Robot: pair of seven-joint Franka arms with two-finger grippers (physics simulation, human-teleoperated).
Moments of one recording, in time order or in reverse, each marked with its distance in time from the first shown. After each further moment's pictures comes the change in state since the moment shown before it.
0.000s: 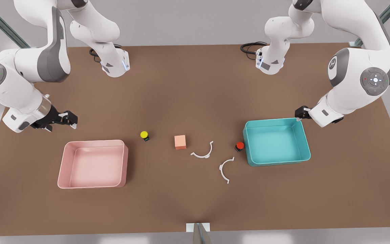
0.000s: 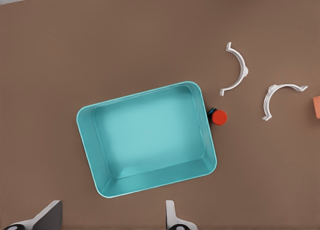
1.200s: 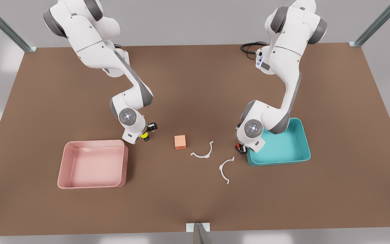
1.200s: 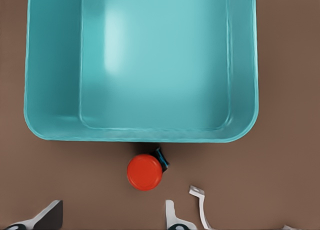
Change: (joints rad) left arm -0.366 0.352 0.045 -0.255 -0.014 0.526 -2.160; right arm 0.271 0.274 0.131 -0.512 -0.007 0.600 0.286
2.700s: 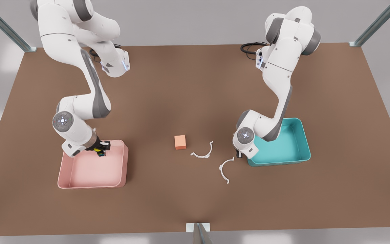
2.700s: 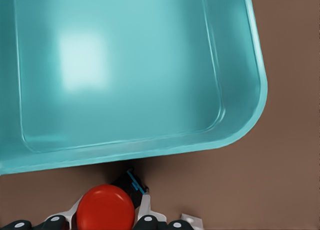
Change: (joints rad) left arm -0.008 0.131 0.004 -0.001 0.088 0.141 0.110; right arm -0.092 -0.084 -0.259 0.180 0.022 -0.102 -0.091
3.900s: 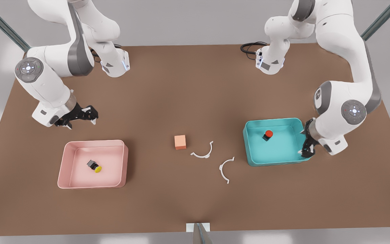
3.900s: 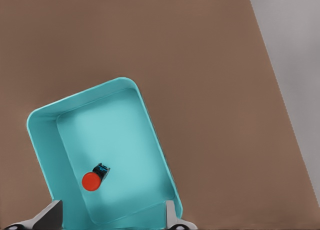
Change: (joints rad) left arm 0.331 -0.405 0.029 0.187 -0.076 -0.401 0.695; right arm -0.060 -0.272 0.131 0.185 -0.034 -0.400 -0.180
